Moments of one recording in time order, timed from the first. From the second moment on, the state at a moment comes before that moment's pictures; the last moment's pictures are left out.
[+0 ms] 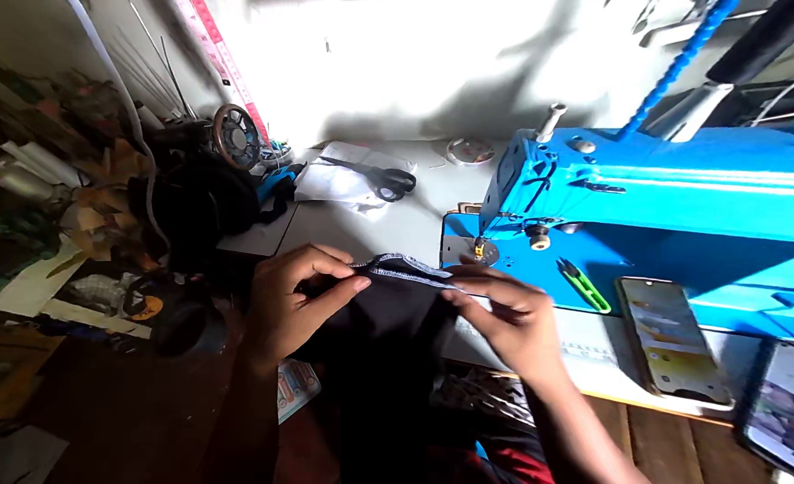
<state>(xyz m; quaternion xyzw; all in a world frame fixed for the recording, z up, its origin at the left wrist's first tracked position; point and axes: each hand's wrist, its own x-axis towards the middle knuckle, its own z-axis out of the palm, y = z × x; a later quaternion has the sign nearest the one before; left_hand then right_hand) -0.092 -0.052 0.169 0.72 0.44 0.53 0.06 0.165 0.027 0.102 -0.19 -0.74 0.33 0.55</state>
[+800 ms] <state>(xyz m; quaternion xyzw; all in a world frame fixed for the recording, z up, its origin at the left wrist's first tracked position) -0.027 0.021 0.111 0.68 0.42 0.44 0.41 0.213 0.074 0.085 -0.26 -0.65 0.61 0.38</state>
